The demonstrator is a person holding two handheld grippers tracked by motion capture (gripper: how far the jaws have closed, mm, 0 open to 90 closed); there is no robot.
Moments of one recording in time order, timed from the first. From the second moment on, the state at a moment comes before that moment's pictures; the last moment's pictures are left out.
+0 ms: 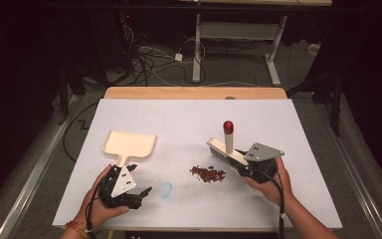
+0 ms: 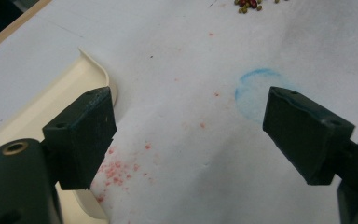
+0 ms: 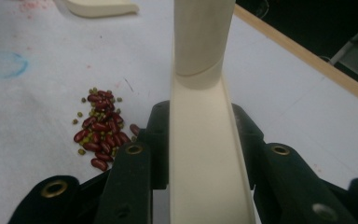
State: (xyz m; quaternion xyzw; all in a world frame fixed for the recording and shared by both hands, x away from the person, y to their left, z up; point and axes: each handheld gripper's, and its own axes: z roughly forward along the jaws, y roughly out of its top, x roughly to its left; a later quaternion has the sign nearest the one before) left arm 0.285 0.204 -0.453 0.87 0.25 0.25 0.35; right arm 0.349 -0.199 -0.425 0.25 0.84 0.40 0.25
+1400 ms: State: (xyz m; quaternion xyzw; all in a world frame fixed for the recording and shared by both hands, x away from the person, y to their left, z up) left arm 0.285 0.207 -0.453 0.87 0.26 0.24 0.35; right arm 0.320 -0.104 -0.449 0.33 0.79 0.48 0.18
